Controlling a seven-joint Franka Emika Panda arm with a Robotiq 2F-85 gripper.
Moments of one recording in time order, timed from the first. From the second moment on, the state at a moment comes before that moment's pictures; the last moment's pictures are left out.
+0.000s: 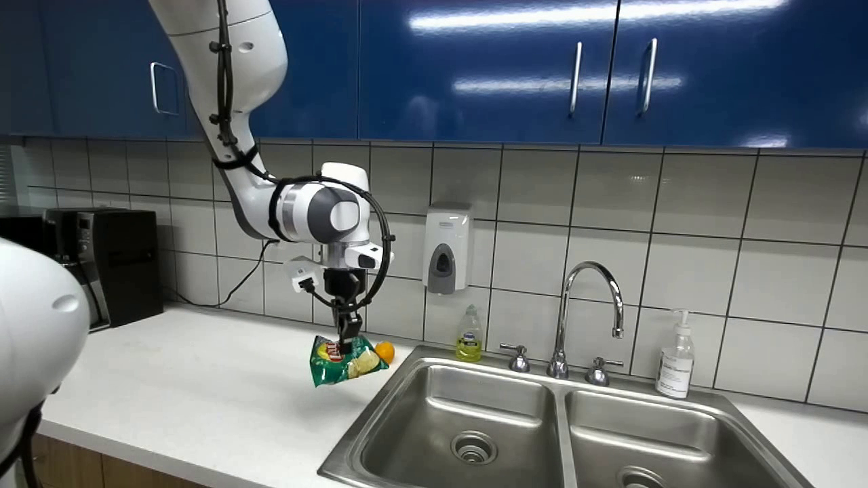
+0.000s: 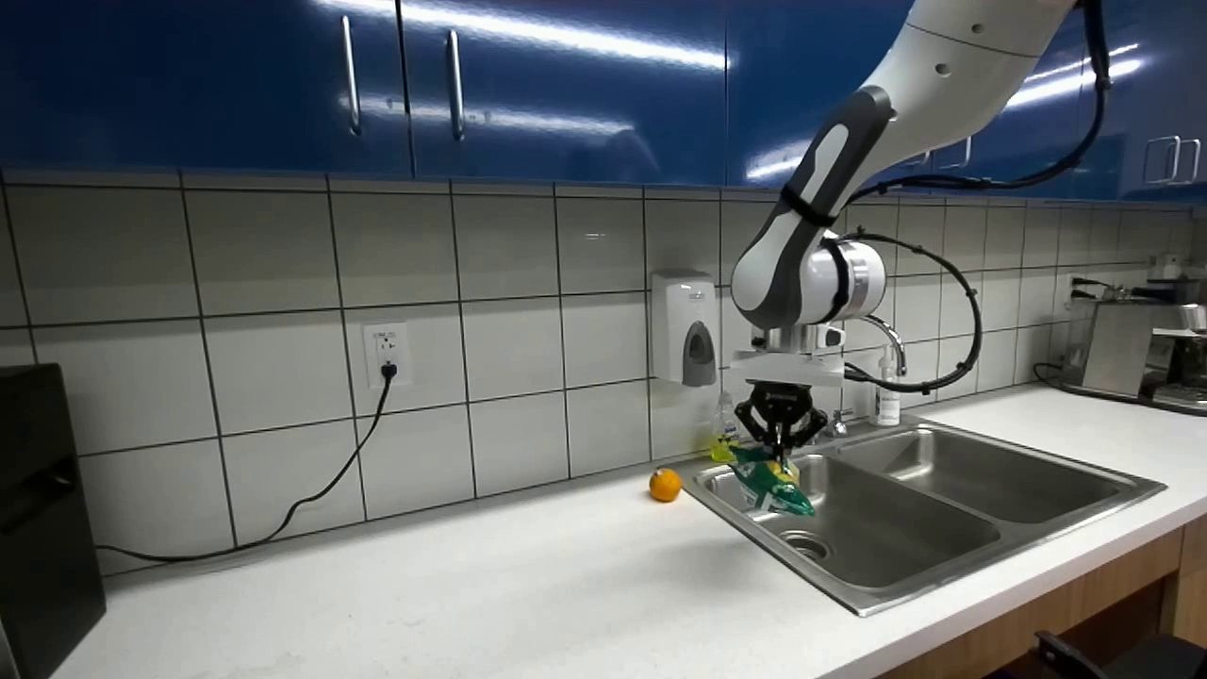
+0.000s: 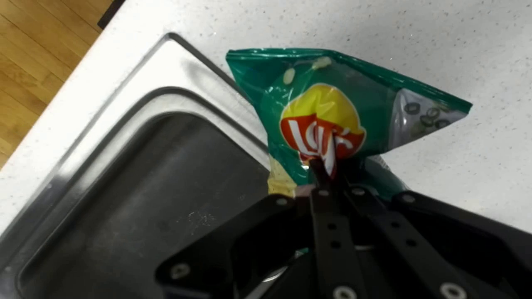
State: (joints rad) arm 0.08 0.10 -0.13 -2.42 0.03 2.58 0.65
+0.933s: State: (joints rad) arm -0.13 0.05 -0.21 -2.43 0.03 2.51 0.43
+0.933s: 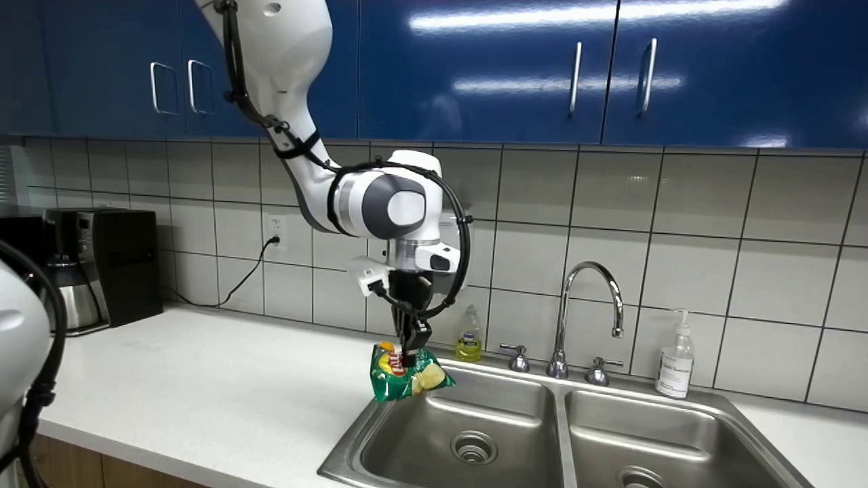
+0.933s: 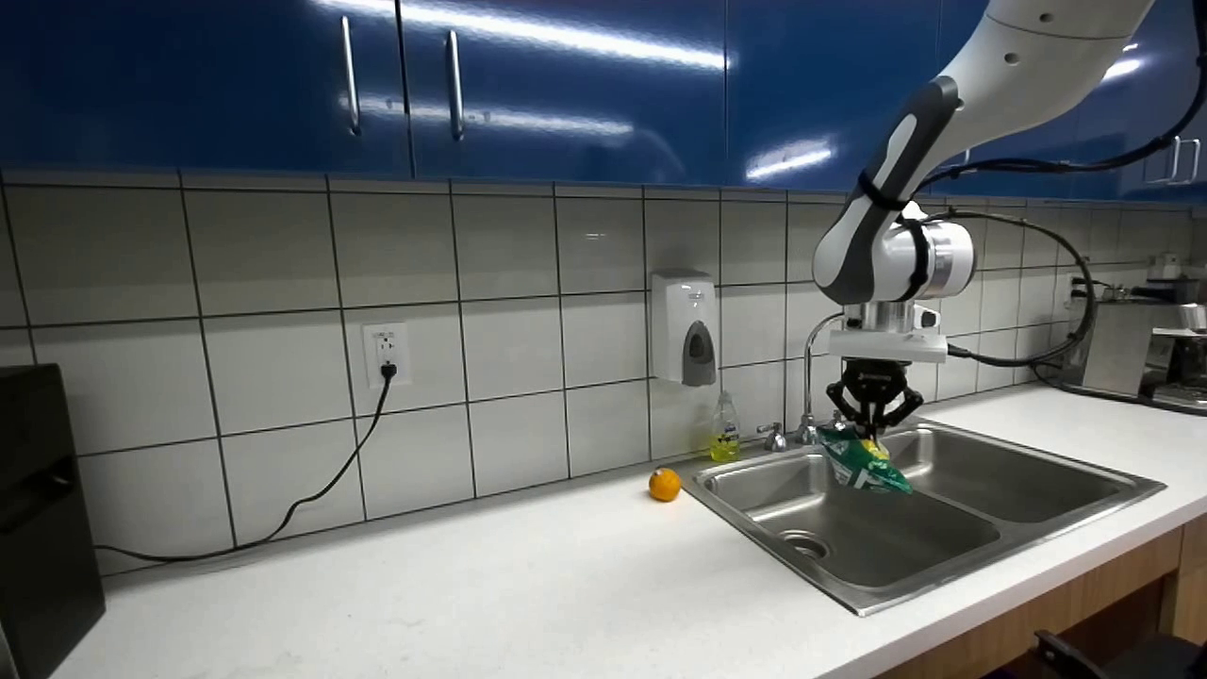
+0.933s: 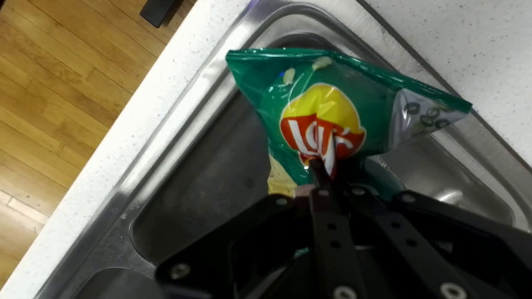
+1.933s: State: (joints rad) arm -0.16 0.31 -0.25 -2.21 0.03 2.51 0.39
